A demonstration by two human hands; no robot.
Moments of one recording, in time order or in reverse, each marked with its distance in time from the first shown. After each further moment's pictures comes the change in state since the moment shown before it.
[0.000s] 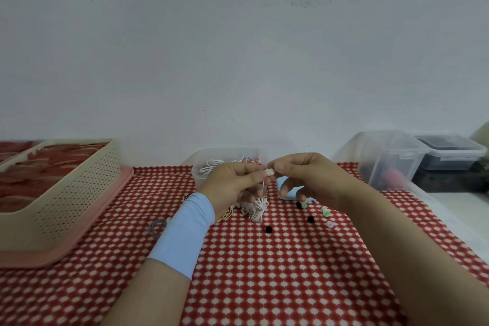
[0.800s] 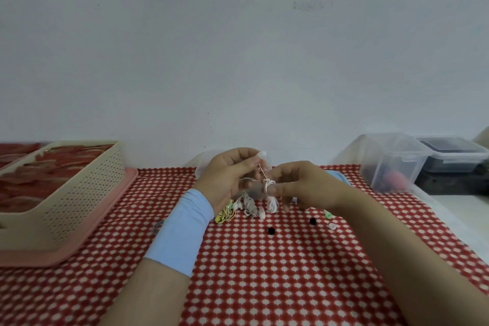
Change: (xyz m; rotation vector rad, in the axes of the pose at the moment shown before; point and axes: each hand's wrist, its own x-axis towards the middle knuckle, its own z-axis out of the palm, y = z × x) left_hand -0.003 0.019 -0.002 -0.170 0.057 0.110; right_hand 0.004 0.006 0.007 -0.312 -0.053 -0.055
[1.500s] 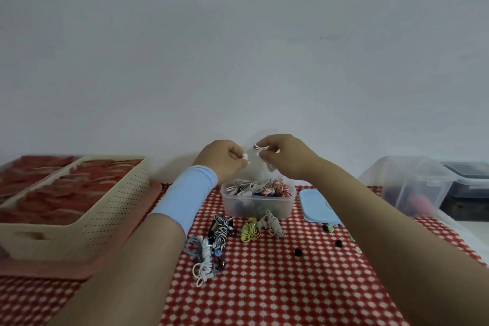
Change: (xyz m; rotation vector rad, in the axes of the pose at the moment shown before) left_hand 0.033 0.062 -0.066 1.094 0.252 0.061; right_hand 0.097 -0.066 0.017 -0.418 0.256 -0.158
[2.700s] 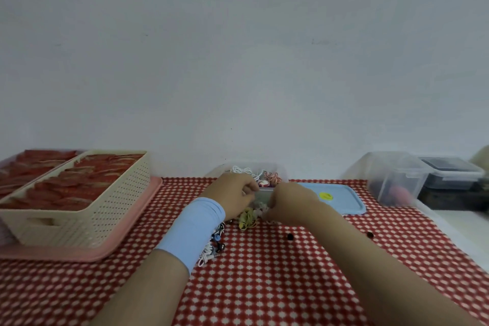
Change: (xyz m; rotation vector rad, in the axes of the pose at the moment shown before) left_hand -0.066 -0.007 0.032 0.164 -0.234 0.193; right_hand -0.079 0.006 0.044 -0.528 -0.274 0.270
